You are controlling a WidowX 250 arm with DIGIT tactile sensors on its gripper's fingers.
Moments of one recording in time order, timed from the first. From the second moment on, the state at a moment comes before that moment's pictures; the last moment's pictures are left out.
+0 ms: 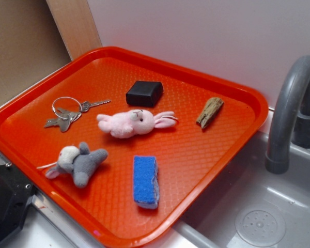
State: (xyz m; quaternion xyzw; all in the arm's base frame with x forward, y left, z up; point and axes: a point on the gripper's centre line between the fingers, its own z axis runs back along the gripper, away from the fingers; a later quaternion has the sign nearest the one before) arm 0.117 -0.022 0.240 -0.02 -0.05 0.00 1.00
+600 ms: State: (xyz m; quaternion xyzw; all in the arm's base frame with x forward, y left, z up) arm 0.129 -0.040 0.230 -0.03 -0.04 0.07 1.00
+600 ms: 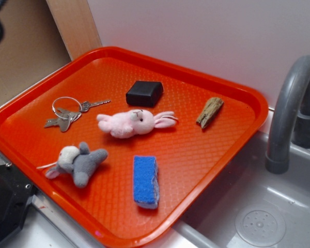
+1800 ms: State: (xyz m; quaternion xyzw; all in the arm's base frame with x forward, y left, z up) arm 0.179 -0.106 0.121 -0.06 -0.07 0.25 0.96
